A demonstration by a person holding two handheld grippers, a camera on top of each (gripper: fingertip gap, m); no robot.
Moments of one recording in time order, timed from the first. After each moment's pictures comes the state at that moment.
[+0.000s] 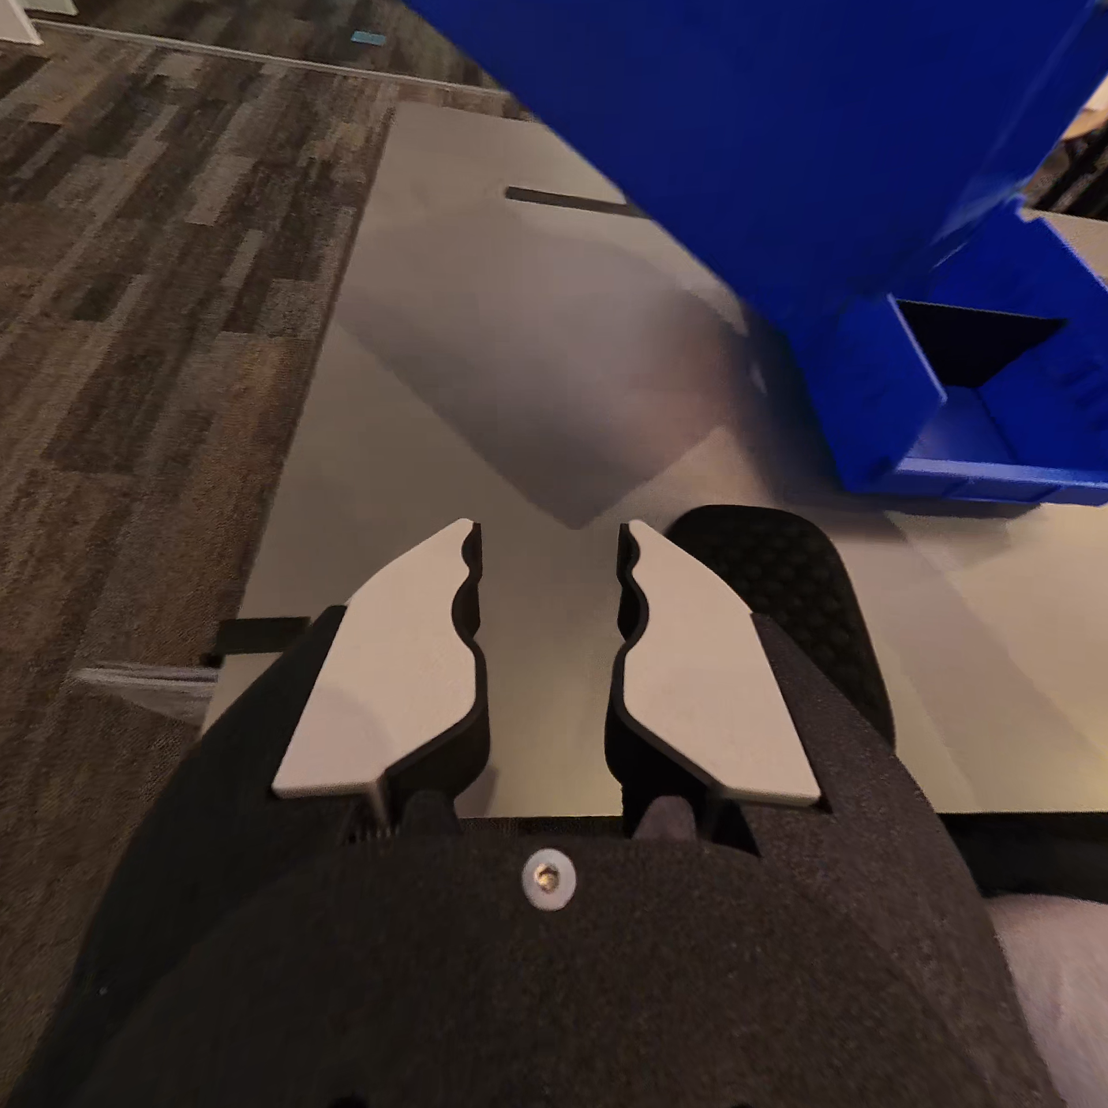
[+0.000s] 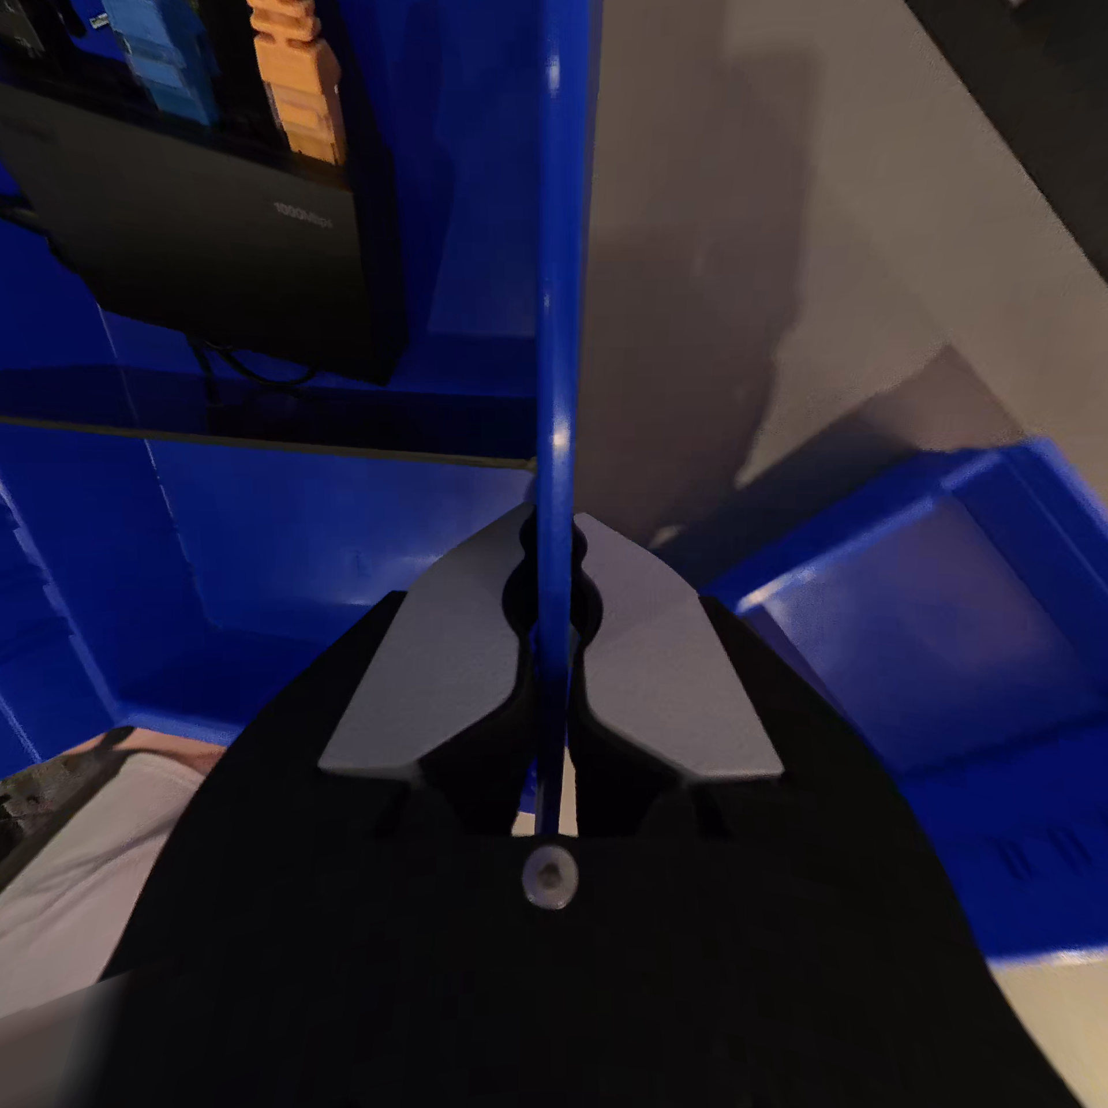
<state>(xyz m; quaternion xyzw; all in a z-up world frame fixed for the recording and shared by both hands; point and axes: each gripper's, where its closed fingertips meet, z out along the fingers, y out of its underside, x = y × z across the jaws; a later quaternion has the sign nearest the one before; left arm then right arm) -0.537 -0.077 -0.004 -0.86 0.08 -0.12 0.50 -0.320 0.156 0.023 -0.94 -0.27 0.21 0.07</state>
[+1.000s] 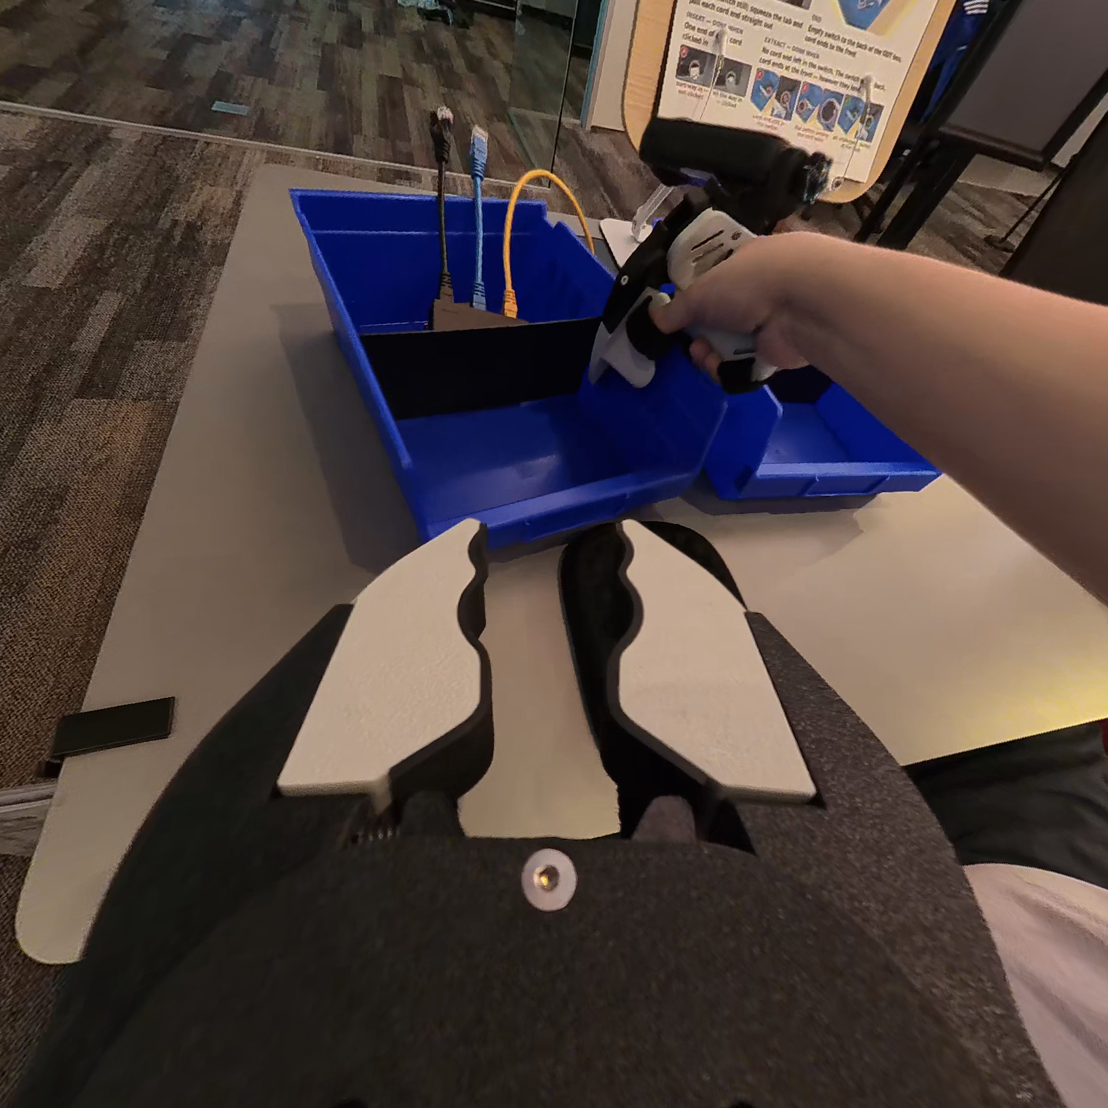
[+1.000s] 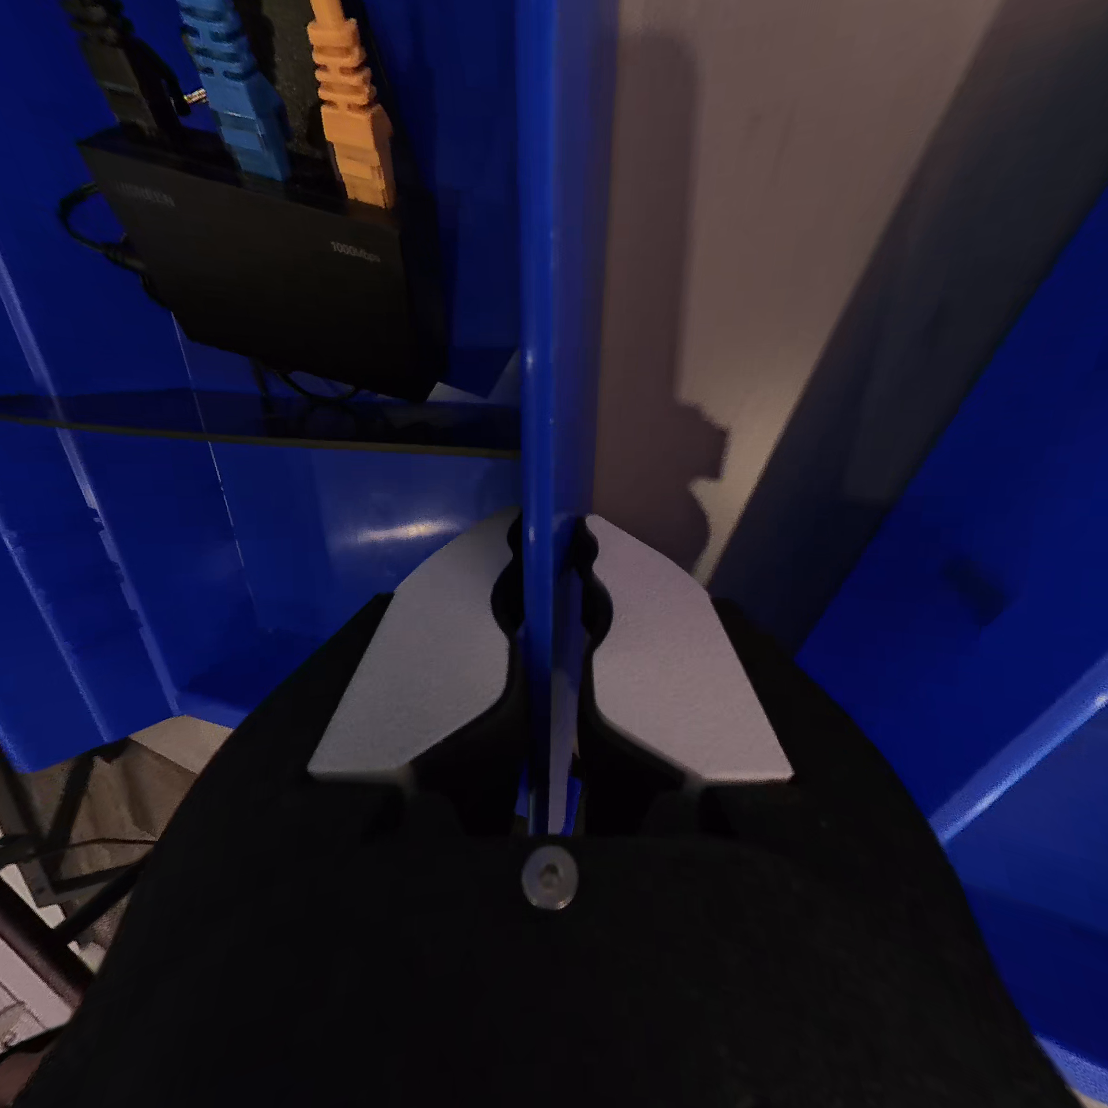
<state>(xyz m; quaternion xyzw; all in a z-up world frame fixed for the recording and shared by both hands) -0.499 -0.087 0.008 -0.82 0.13 -0.20 0.52 -0.337 0.110 -0.119 -0.98 -0.01 0.16 0.09</state>
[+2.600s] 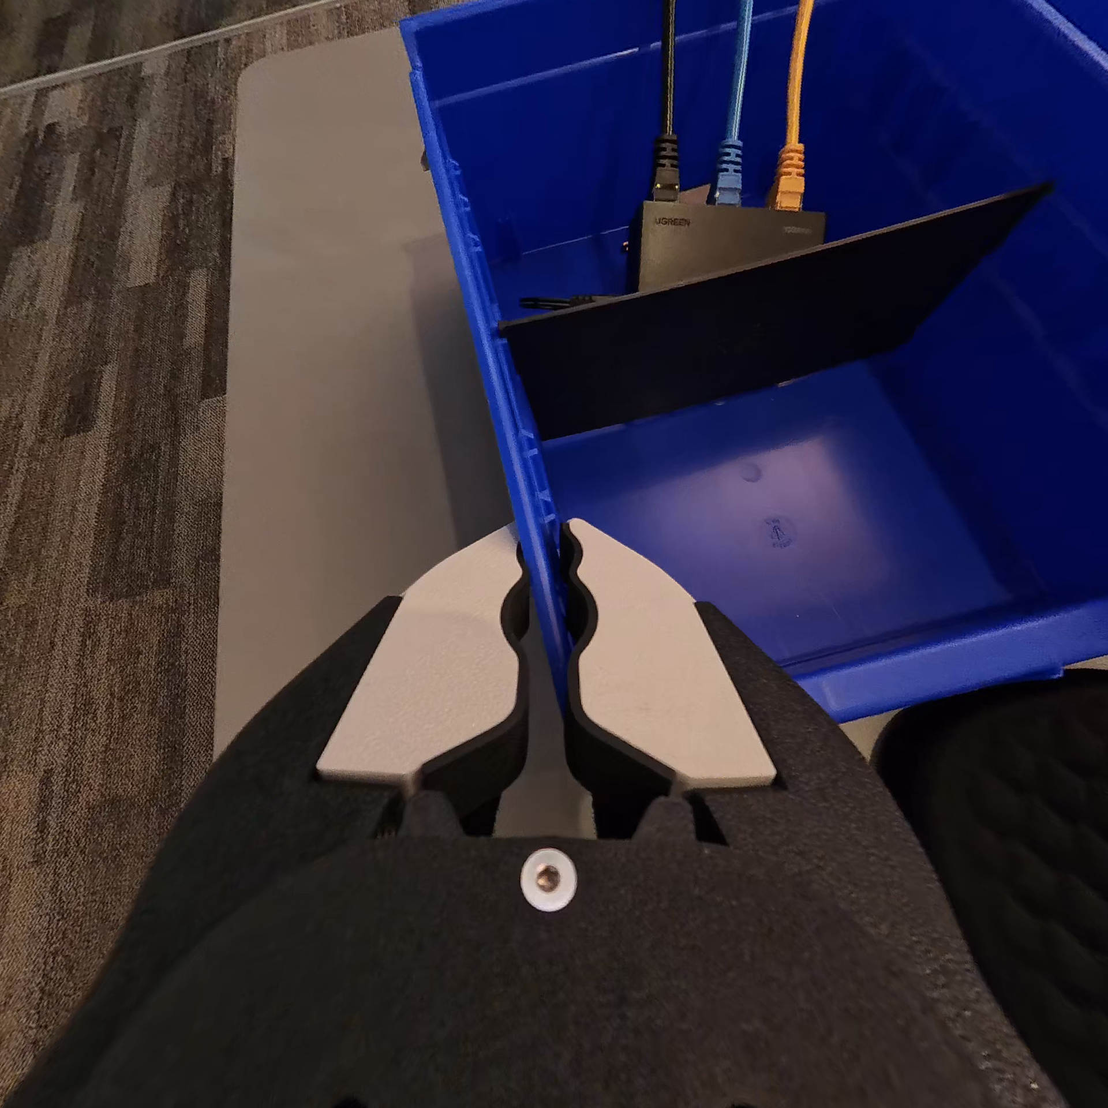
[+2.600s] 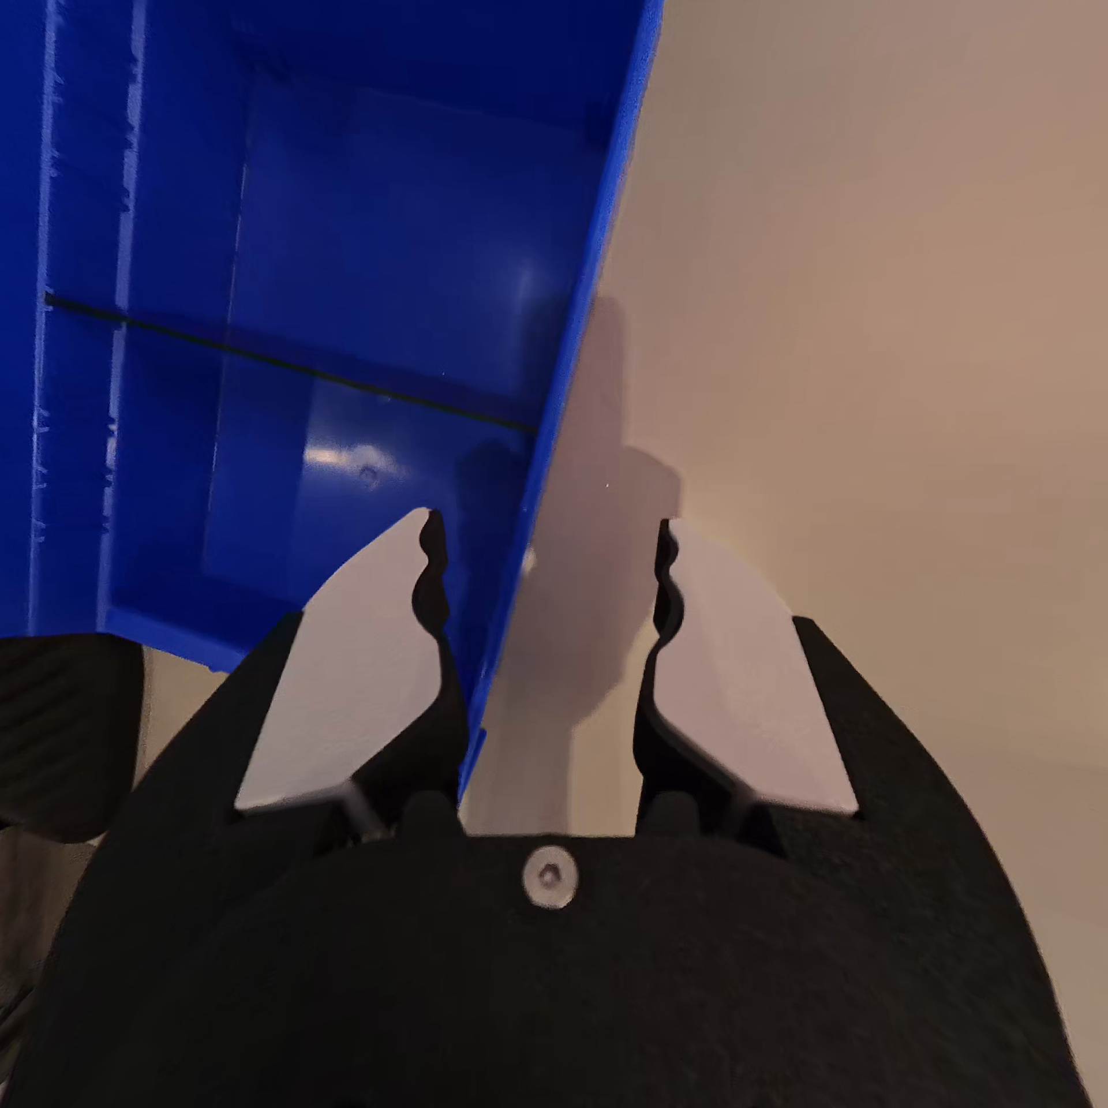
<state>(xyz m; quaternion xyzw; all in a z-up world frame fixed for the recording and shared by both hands) -0.491 0.102 -0.081 -0.87 0.22 -0.06 0.44 -0.040 0.046 -0.065 -0.98 0.00 0.08 0.20</state>
